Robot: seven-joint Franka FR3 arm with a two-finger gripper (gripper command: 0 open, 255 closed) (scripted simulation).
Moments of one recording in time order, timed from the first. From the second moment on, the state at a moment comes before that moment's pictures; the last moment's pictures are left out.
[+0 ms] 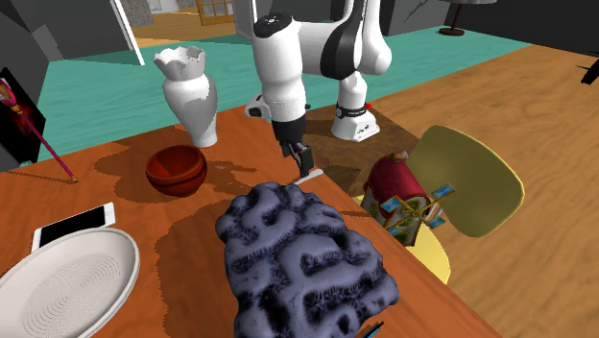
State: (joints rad) arm 0.29 0.10 0.35 -2.13 0.03 2.11 0.57
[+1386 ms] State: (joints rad) arm 0.31 0.20 0.36 -2.14 0.00 2.22 0.60
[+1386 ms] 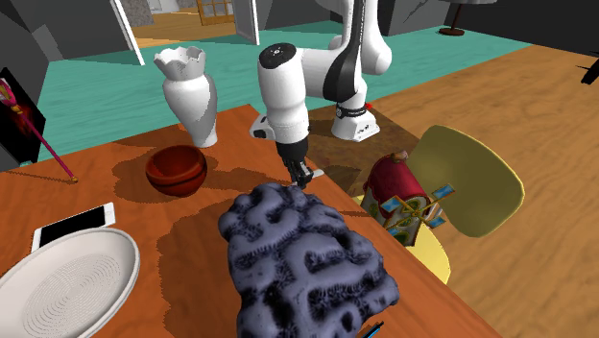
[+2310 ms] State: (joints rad) arm 0.30 0.13 0.36 -2.10 0.02 2.12 0.58
